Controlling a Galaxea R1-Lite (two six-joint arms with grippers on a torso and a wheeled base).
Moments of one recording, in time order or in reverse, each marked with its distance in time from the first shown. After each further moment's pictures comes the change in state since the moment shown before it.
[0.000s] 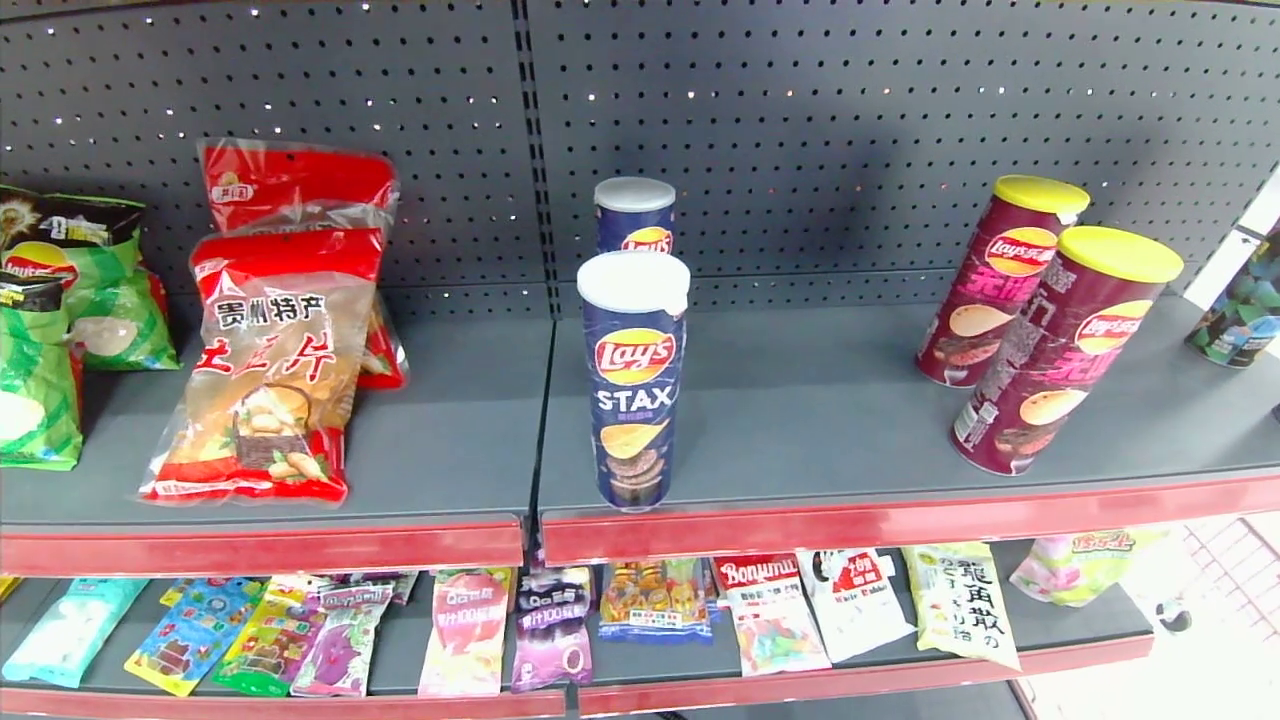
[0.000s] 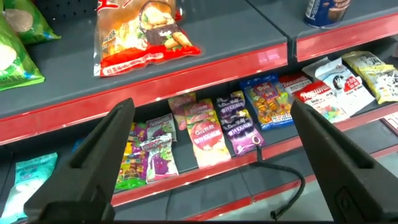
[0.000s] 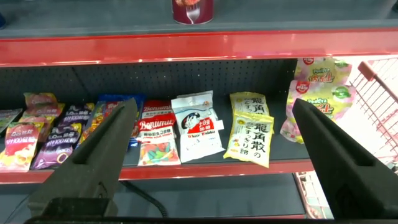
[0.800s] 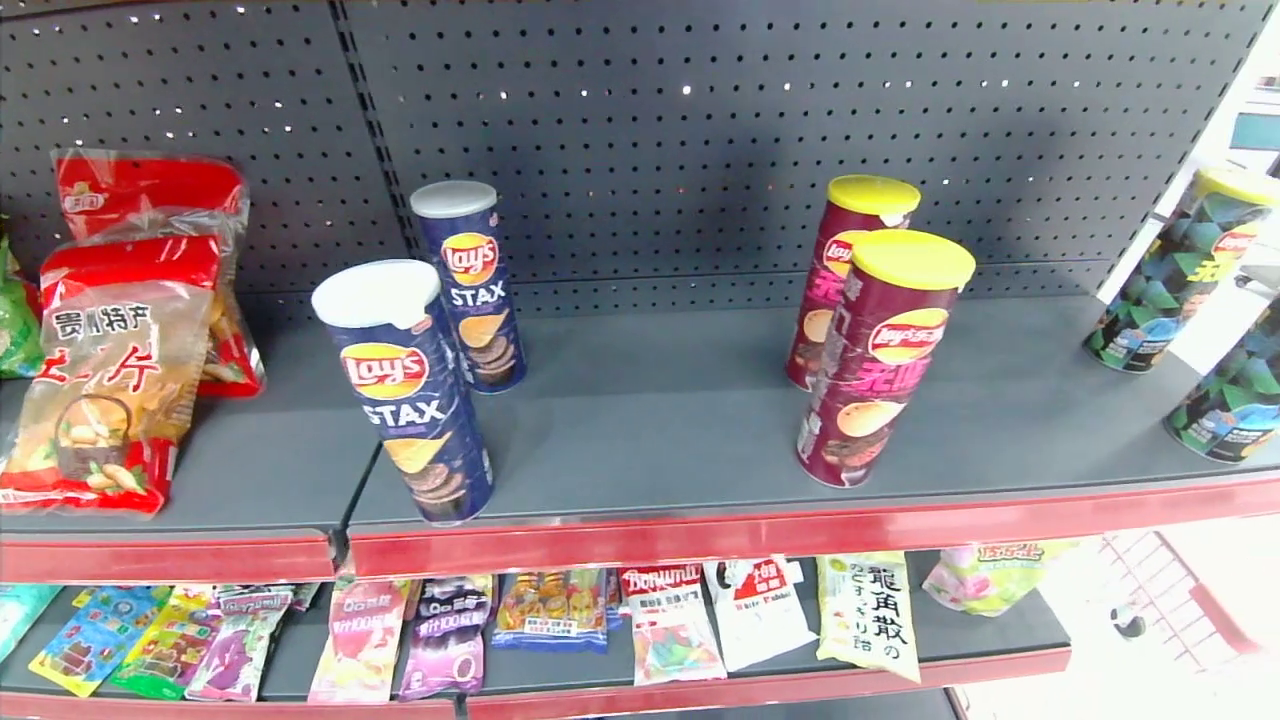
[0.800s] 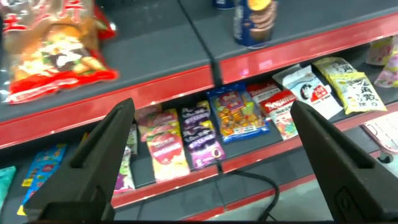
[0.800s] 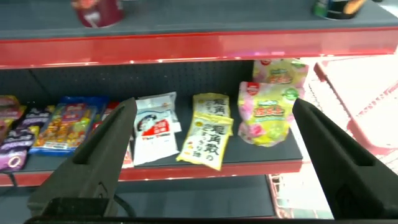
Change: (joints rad) left arm 0.000 0.002 0.001 0.002 0.000 0.000; right arm 0.000 0.000 0.000 0.000 0.000 0.000
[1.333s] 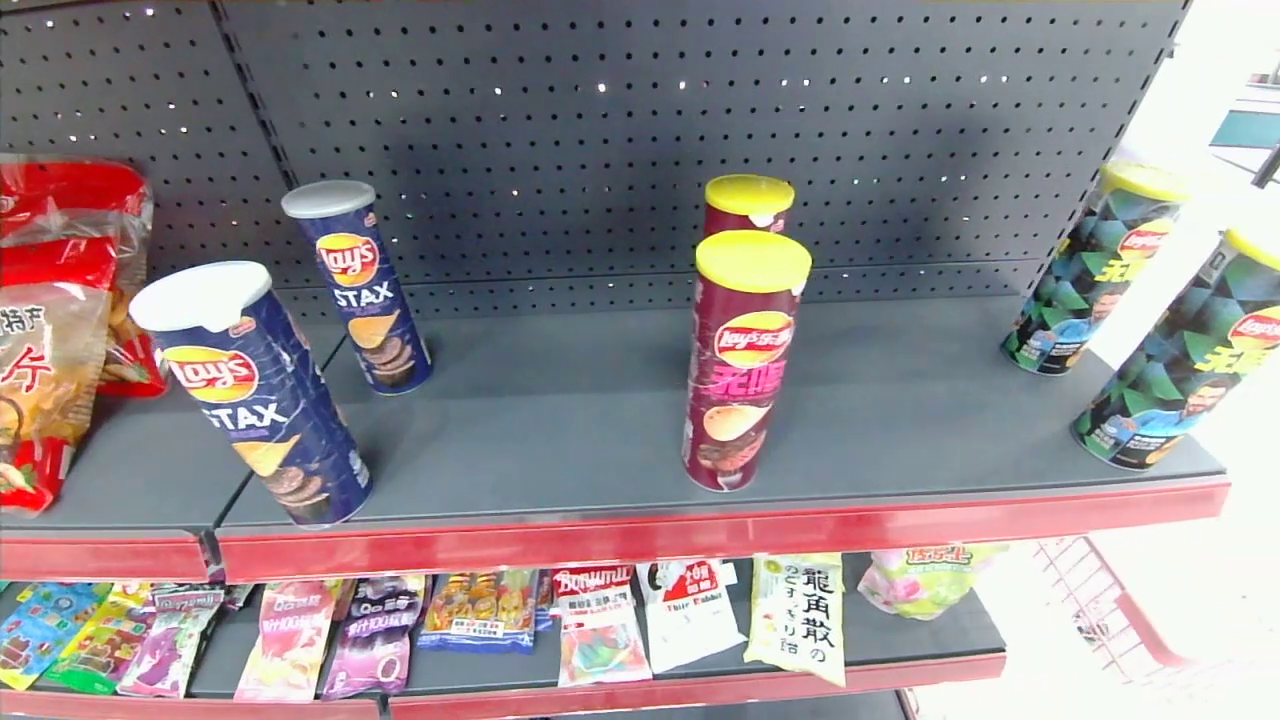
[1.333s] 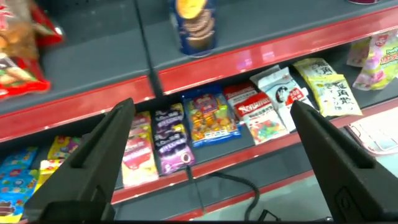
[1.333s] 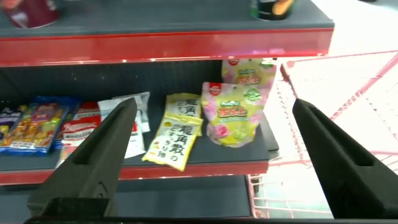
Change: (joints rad) left arm 0.000 0.000 0.014 -0.001 0.000 0.000; right arm 0.000 0.000 0.000 0.000 0.000 0.000
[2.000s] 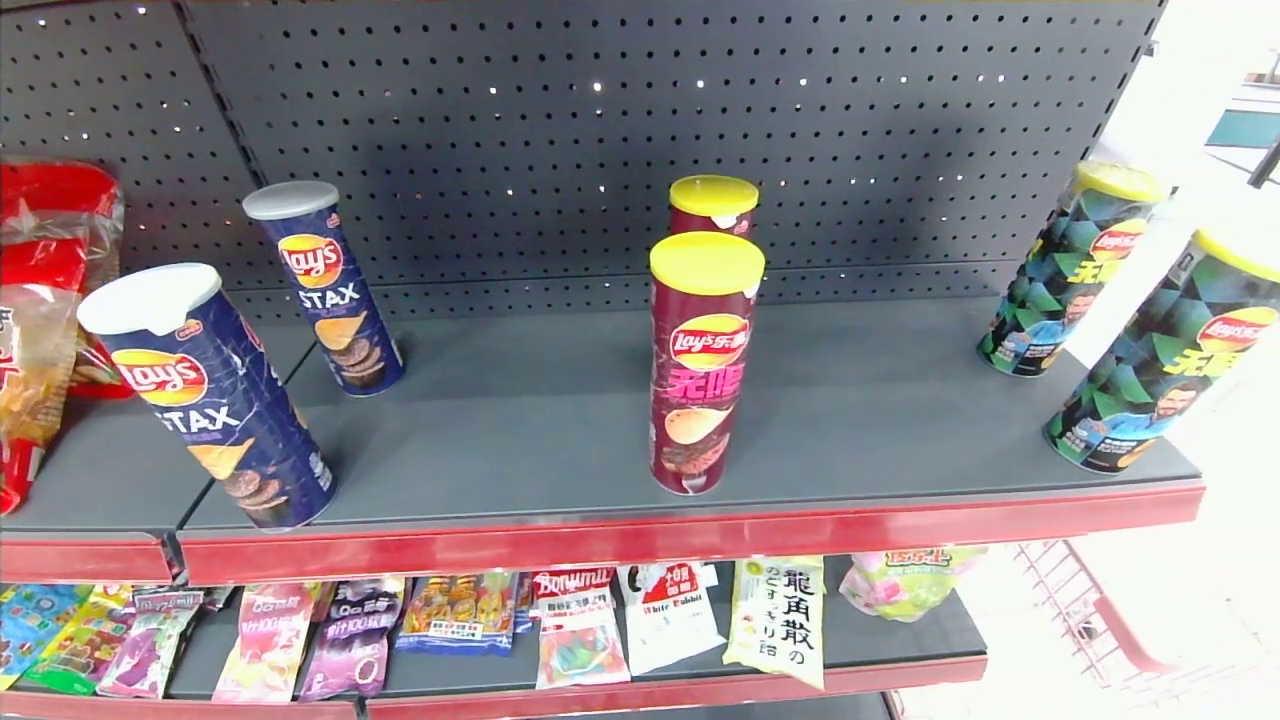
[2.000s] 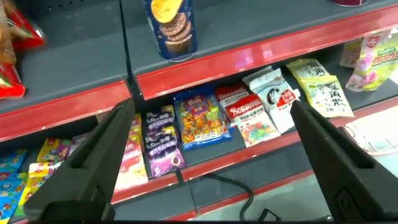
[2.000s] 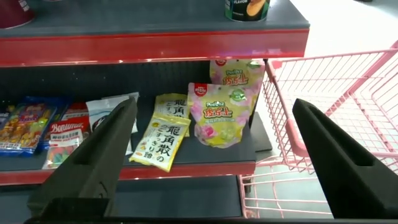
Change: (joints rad) left arm -0.002 -0.001 0.007 0.001 0.000 0.001; right arm 0.000 0.000 0.000 0.000 0.000 0.000
